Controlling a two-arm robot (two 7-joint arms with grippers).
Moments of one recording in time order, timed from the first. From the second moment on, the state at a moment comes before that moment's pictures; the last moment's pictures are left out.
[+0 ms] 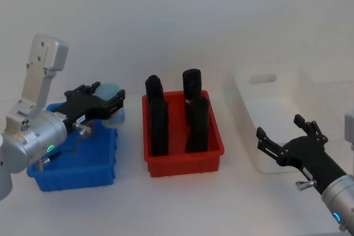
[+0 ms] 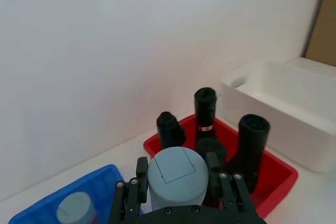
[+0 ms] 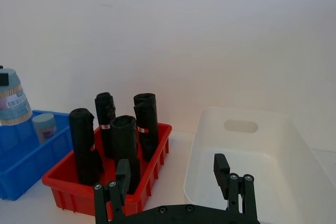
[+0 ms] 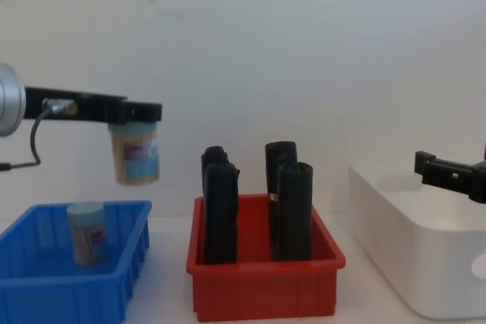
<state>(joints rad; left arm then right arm) -0.41 0.44 0.24 -1.57 -0.42 0.41 -0.29 -0.01 0.34 -0.23 -1.77 0.29 0.03 0.07</state>
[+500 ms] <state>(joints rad) -0.47 0.44 0.24 -1.61 -0.46 0.48 -0.49 -0.01 0.34 -0.23 -1.77 0.29 0.03 0.07</state>
